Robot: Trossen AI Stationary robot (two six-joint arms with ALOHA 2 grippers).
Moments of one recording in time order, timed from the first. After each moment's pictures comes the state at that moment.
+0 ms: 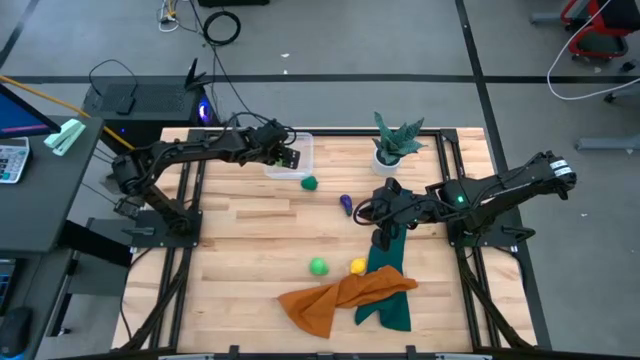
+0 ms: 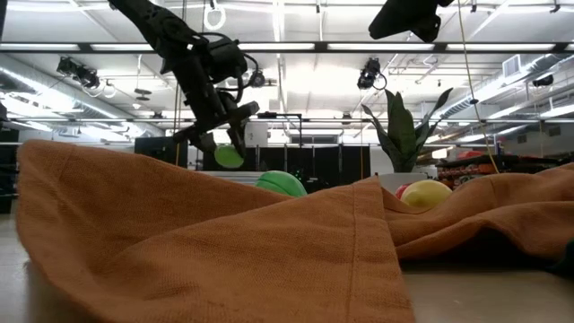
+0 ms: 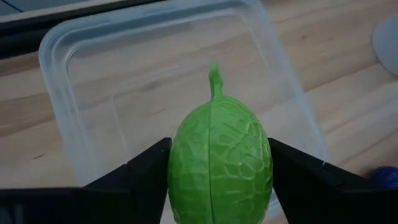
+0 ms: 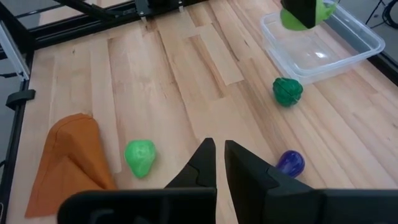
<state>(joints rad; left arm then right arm) 0.53 1.59 1.03 -0.37 -0.18 -0.66 0.26 1.21 1.07 -0.55 0.36 0.45</state>
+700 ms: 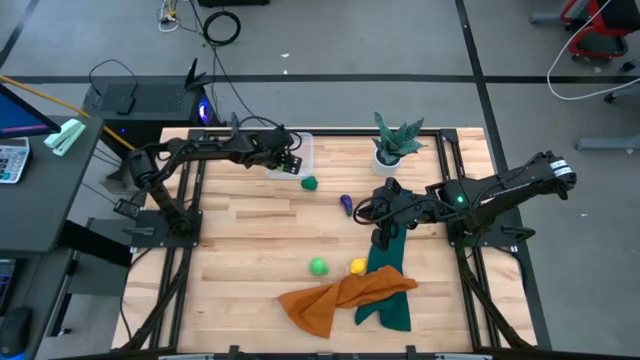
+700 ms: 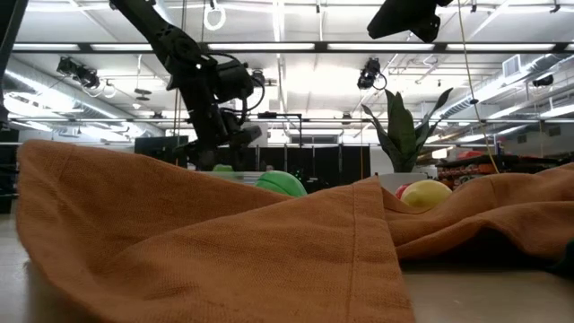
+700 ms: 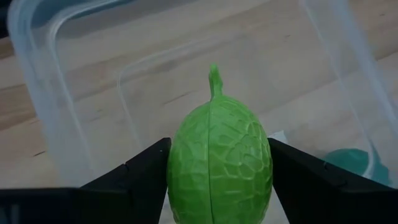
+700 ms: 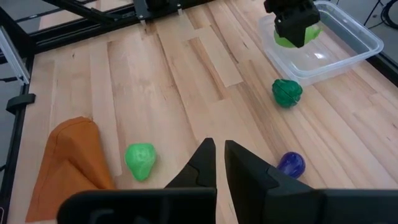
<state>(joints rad) 0.53 1.71 1.03 -0.36 -0.20 -0.63 0.26 1.21 1.07 -0.54 0.36 0.45</state>
